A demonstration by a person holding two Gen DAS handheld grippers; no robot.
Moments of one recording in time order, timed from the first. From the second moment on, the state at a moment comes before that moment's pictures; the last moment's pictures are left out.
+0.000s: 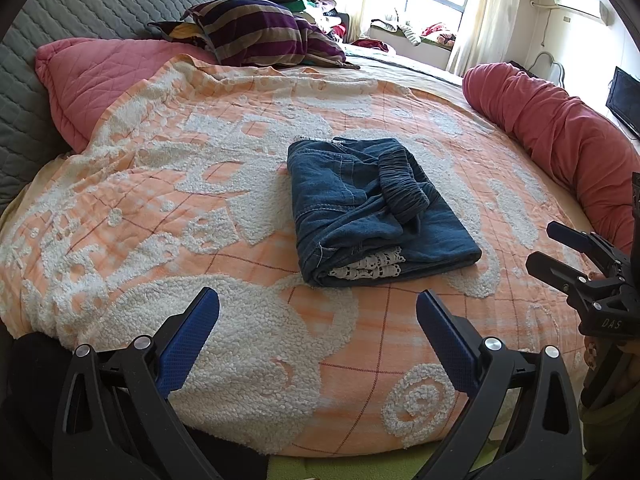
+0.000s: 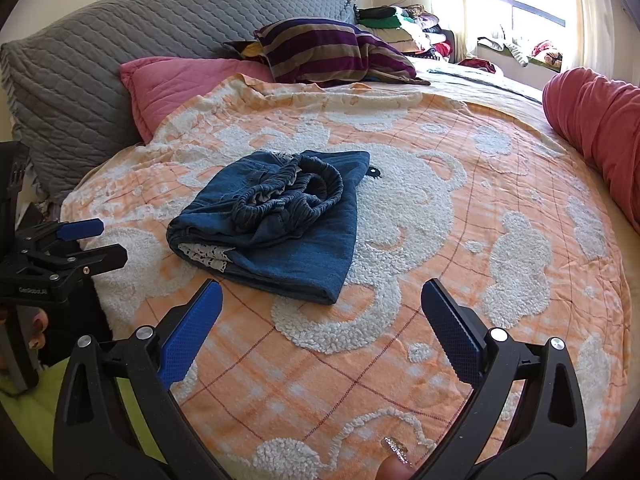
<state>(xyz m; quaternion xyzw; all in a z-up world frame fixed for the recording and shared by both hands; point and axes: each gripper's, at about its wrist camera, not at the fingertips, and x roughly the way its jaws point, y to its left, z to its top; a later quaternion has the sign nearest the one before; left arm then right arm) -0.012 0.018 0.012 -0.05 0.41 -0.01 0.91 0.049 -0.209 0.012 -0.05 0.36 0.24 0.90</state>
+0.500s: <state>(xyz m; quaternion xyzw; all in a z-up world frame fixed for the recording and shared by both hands) -0.011 0.018 0.012 -0.05 0.41 -0.01 0.91 0.049 -0.212 0.011 -0.05 0.36 0.24 0.90</state>
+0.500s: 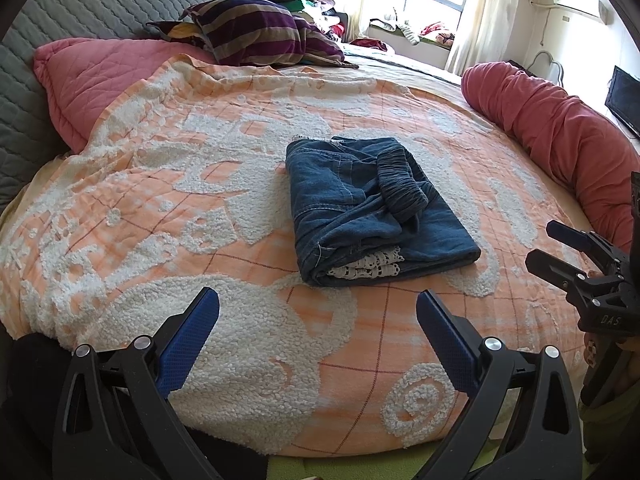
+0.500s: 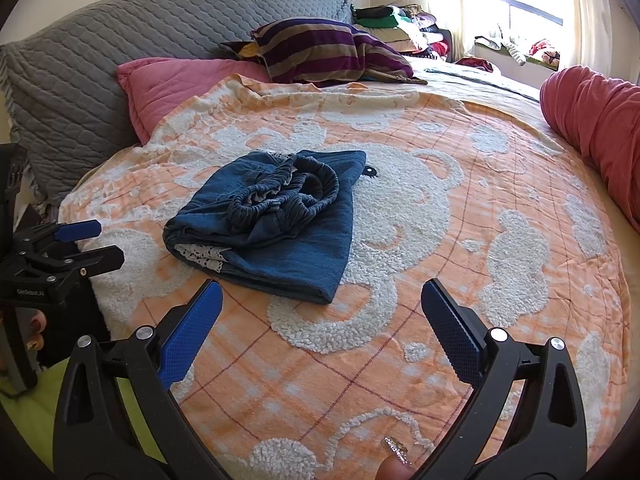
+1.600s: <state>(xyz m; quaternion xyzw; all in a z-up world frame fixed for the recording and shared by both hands) 0.014 0.059 0.006 -0.08 0.42 0.03 0.90 0.077 -0.254 -0.005 -0.03 0.38 0.17 0.91</state>
